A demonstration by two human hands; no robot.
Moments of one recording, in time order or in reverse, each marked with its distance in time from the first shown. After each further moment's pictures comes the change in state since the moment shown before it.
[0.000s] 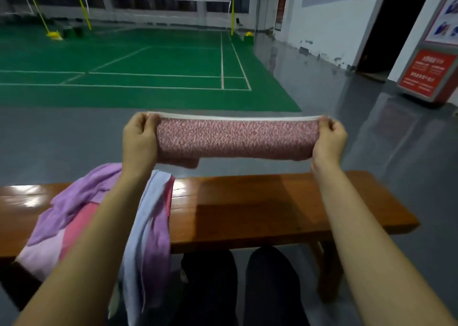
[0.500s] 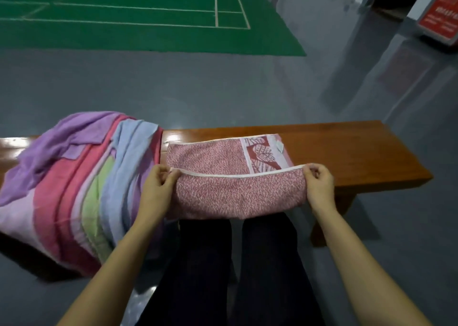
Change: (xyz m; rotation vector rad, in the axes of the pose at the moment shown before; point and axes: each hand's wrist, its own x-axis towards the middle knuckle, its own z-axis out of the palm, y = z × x) left_hand -0.138 -0.169 0.014 0.131 -0.274 -0.390; right_hand -0.079 0.178 -0.086 -0.456 -0.234 0.327
